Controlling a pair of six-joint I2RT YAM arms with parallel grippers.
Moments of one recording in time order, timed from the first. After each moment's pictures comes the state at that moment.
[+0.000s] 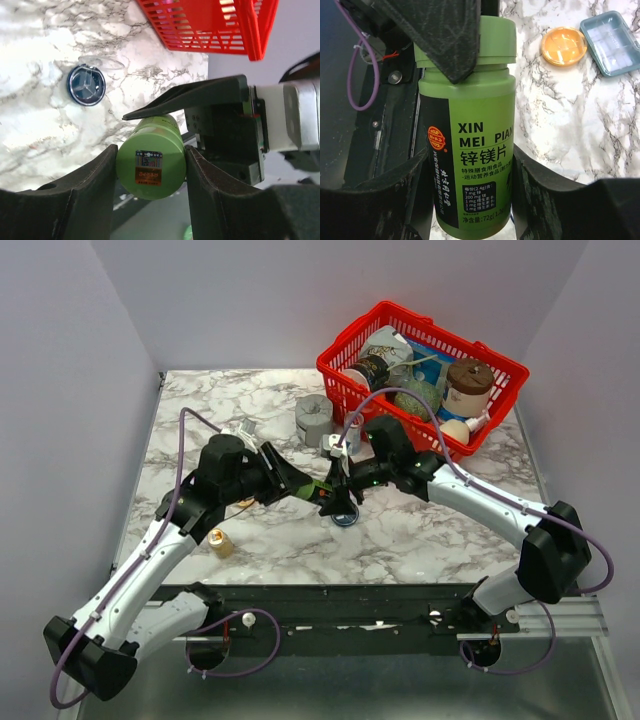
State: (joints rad) left arm -0.53 0.92 0.93 -0.49 0.31 -0.98; right arm 0.73 1.50 1.14 -0.27 -0.85 -0.36
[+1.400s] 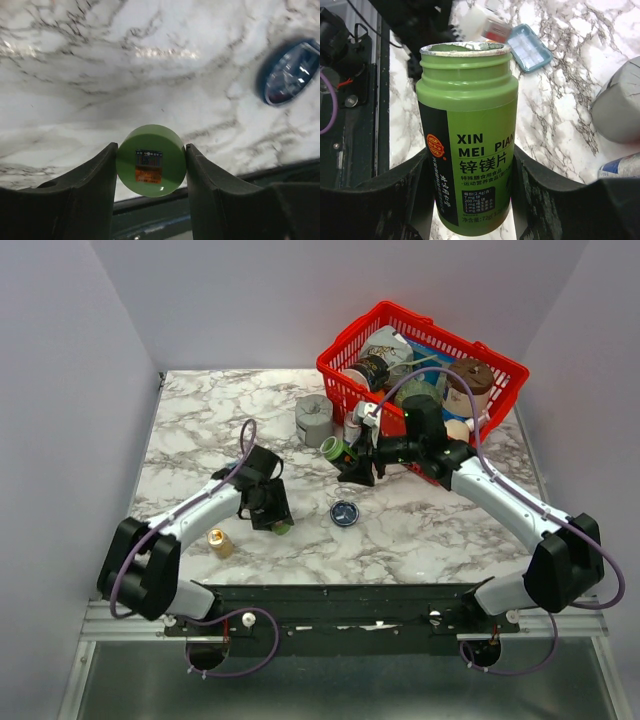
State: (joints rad) left arm -0.44 1.33 0.79 -0.60 0.21 -0.72; right arm 0.53 1.43 1.14 -0.20 -0.84 -0.31
